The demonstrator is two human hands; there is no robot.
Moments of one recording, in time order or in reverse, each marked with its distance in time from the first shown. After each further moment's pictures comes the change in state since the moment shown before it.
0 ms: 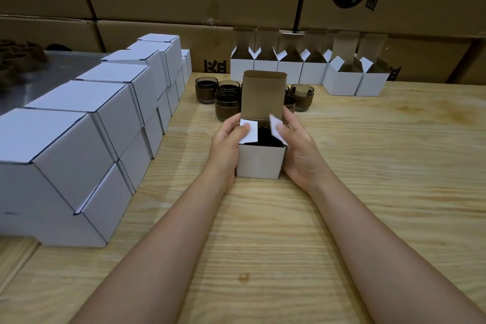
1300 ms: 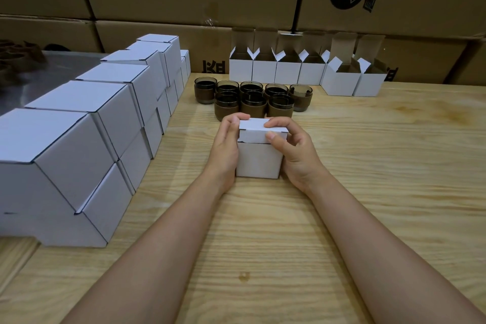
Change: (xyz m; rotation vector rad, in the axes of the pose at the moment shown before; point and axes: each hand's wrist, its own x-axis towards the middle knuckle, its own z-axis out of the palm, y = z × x) left_hand -0.003 -0.003 -0.001 0.118 -0.046 0.109; right_hand -0.009 0.001 0.010 -0.265 -0.021 -0.166
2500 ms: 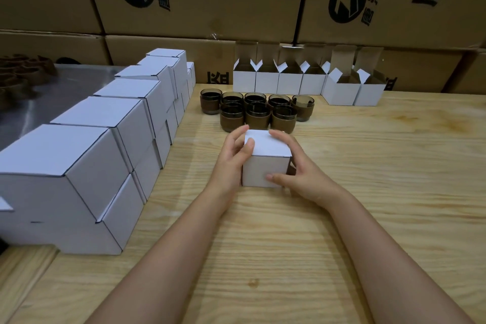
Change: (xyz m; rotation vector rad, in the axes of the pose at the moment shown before) left_hand -0.018 0.008 -0.012 -0.025 -0.115 -0.078; right_hand -0.017 -0.007 -0.021 -0.425 -0.258 0.130
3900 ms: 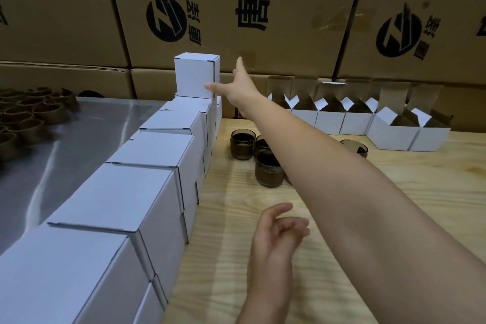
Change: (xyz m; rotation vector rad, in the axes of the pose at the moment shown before) left_hand 0.006 0.005 -0.006 -0.105 0.145 -0.004; right_hand 0.325 -0.093 0.062 0.004 0.194 0.047
